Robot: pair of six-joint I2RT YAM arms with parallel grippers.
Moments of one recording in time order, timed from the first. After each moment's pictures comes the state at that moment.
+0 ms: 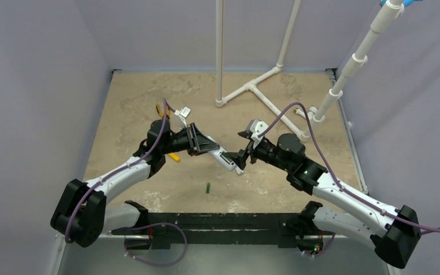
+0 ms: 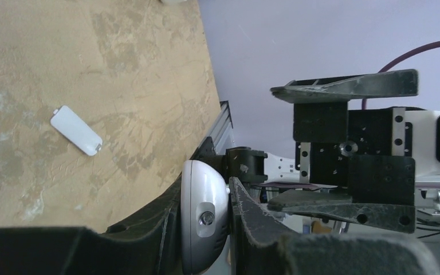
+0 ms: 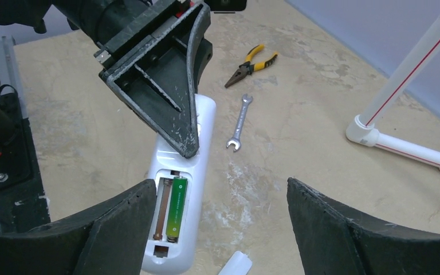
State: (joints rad) left arm -0.47 1.22 0.56 0.47 0.72 -1.15; right arm 0.80 0.92 0.65 0.14 -0.19 -0.09
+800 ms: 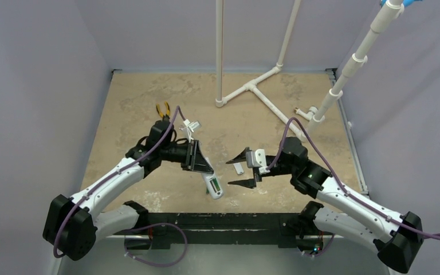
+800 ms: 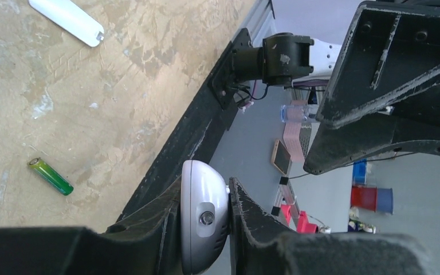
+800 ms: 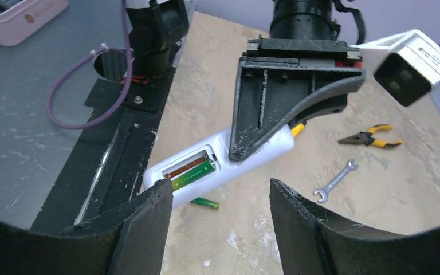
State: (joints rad) left arm -0.51 1.07 0.67 -0.21 0.90 -0.67; right arm 0.80 0.83 0.62 0.03 -0.76 -0.39
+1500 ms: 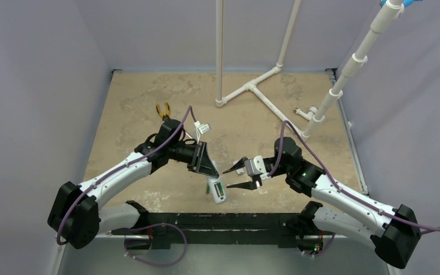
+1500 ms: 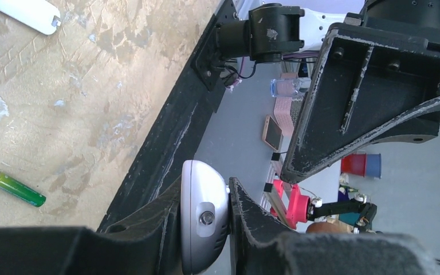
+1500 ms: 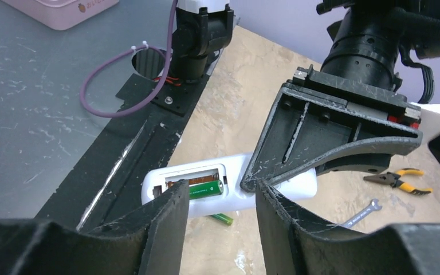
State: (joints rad) left arm -0.58 1.18 0.72 -0.20 0.97 -0.65; right arm 0.80 0.90 0.58 0.10 -0.95 -0.49
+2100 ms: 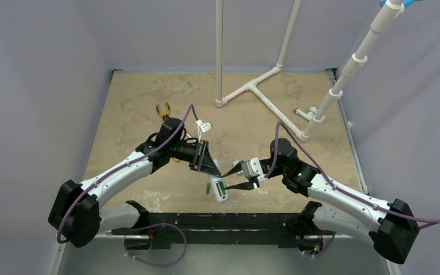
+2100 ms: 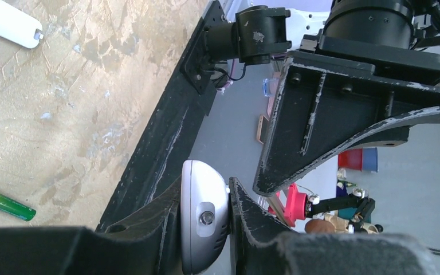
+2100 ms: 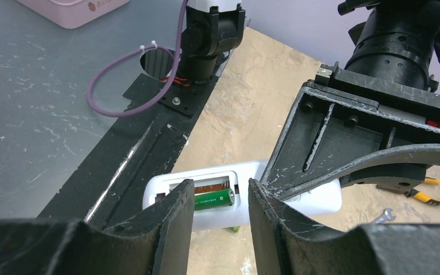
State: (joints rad) left arm -0.59 1.20 0.73 -0.15 0.99 -0.68; right arm 0.82 0.94 0.56 0.17 -0.98 -0.49
